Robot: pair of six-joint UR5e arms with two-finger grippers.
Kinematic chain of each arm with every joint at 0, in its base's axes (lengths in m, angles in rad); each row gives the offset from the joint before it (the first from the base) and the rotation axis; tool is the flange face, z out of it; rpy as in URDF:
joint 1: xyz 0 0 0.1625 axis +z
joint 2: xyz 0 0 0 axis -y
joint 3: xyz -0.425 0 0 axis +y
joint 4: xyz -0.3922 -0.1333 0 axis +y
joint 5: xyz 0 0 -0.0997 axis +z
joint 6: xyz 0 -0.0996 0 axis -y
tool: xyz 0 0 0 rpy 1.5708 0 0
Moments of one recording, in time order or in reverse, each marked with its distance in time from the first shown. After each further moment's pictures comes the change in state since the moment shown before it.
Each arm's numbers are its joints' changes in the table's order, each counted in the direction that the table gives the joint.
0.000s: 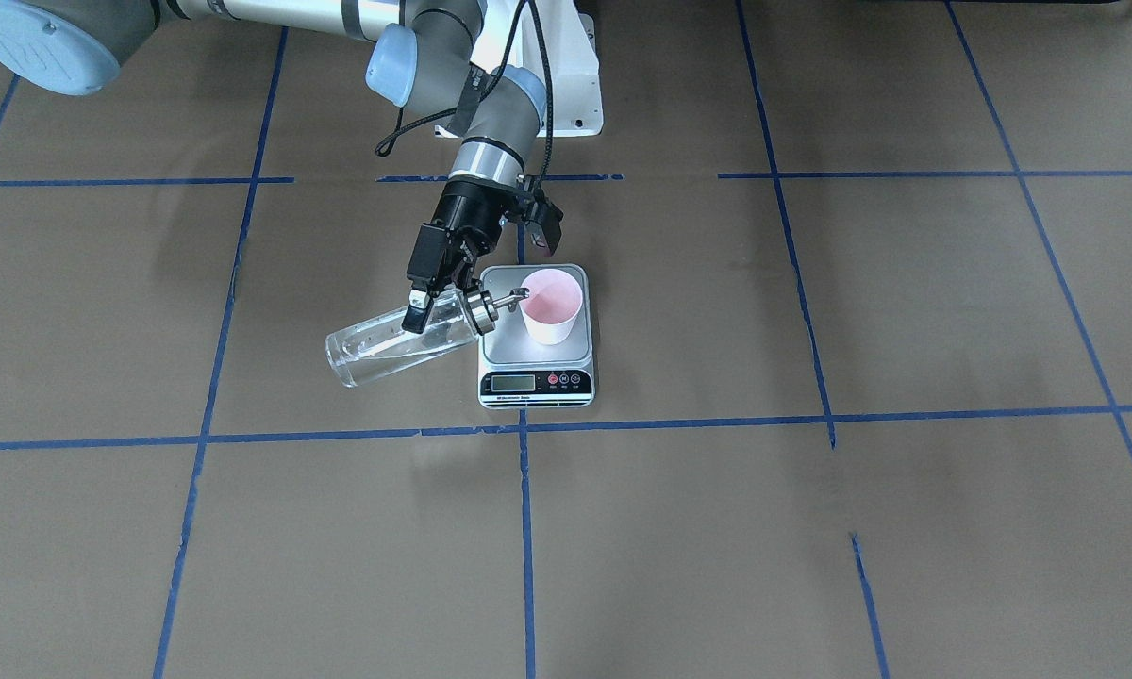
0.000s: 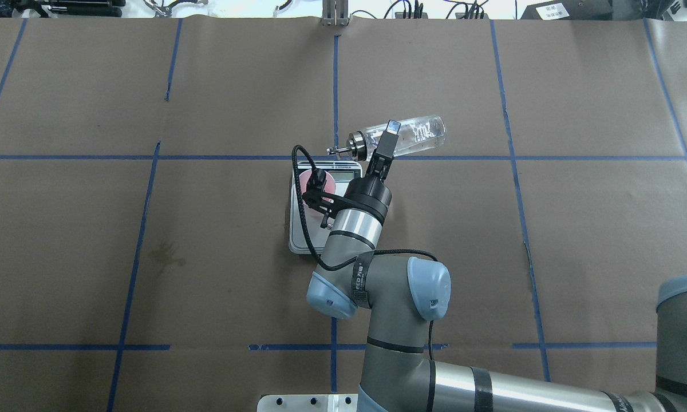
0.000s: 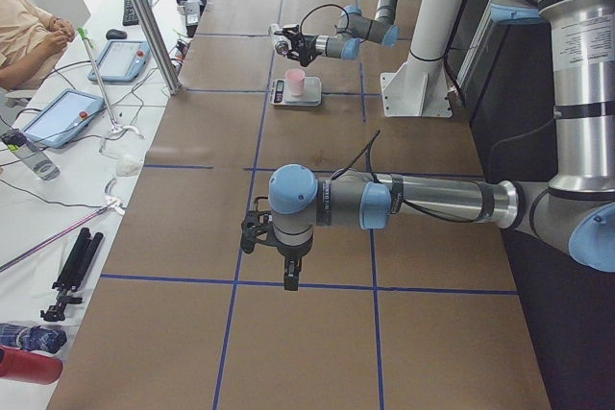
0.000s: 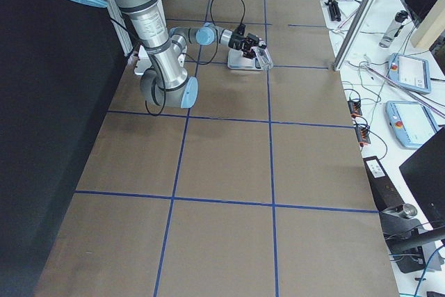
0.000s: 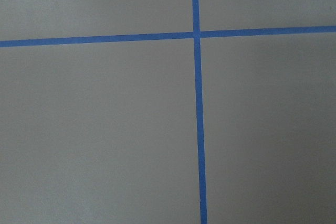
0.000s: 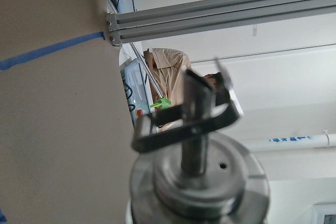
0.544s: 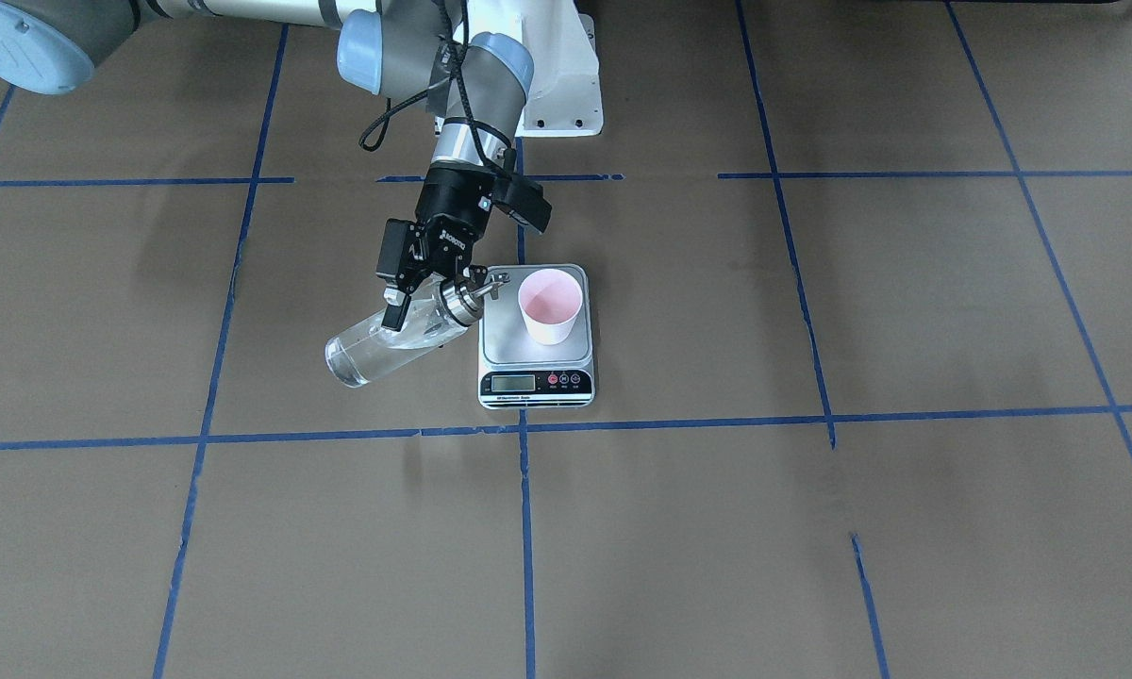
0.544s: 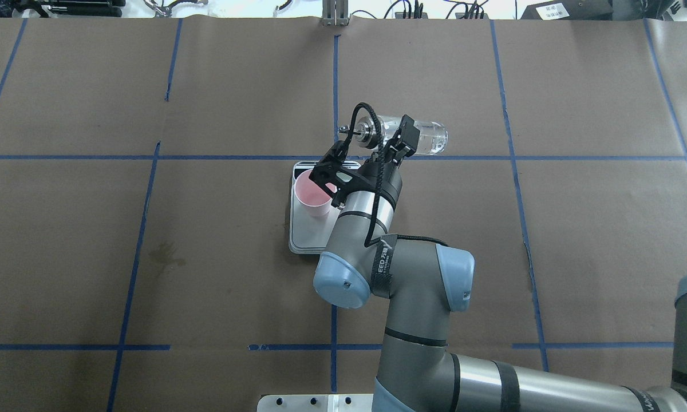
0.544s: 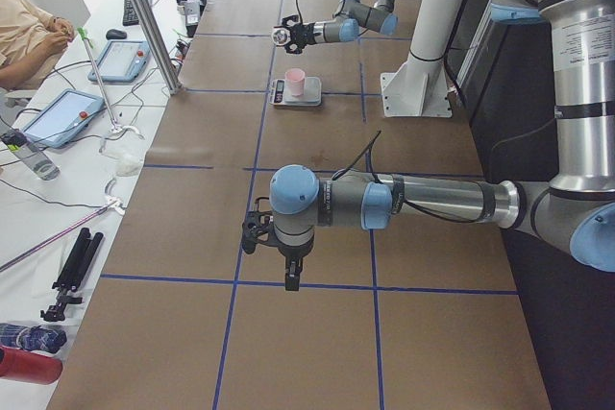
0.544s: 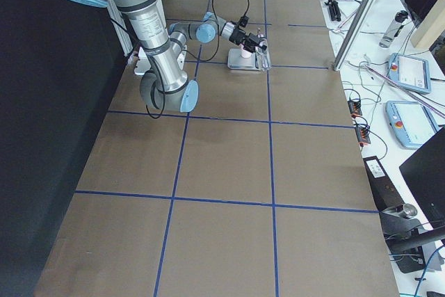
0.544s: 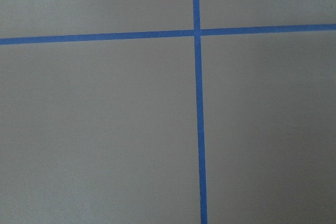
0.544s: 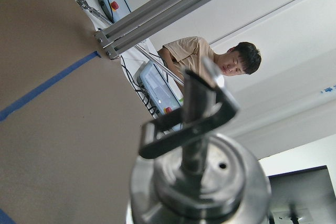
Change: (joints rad) left arm 0.000 0.004 0.002 0.000 0.000 0.000; right arm 0.028 -0.031 -0.124 -0.101 -0.155 0.132
